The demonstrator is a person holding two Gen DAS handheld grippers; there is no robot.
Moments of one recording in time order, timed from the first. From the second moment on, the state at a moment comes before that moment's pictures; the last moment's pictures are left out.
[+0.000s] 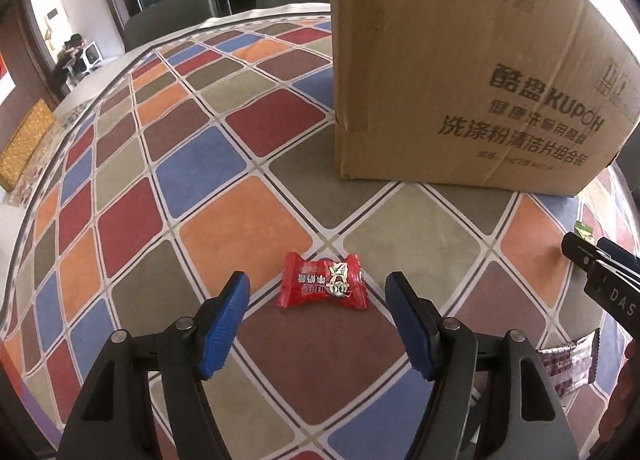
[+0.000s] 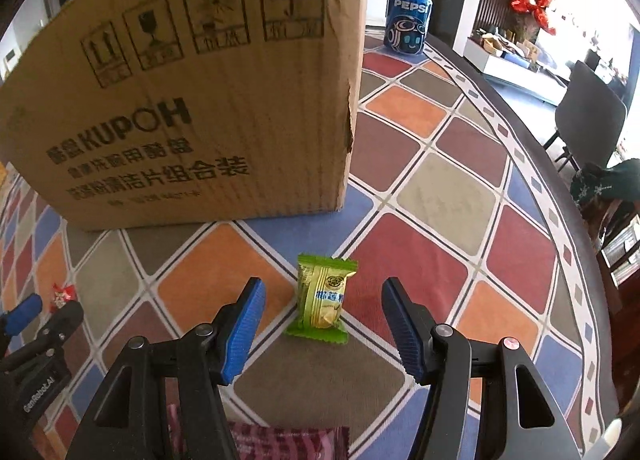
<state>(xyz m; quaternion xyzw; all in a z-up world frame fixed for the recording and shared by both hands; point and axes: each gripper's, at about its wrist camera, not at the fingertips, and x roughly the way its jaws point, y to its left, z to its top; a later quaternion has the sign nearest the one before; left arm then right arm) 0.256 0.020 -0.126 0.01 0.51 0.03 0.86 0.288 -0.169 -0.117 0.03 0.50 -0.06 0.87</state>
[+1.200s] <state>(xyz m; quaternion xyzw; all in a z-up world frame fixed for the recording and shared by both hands) 0.236 0.002 -0.074 -0.01 0.45 -0.03 0.89 0.259 -0.150 -0.075 0.07 0.47 0.01 0.88</state>
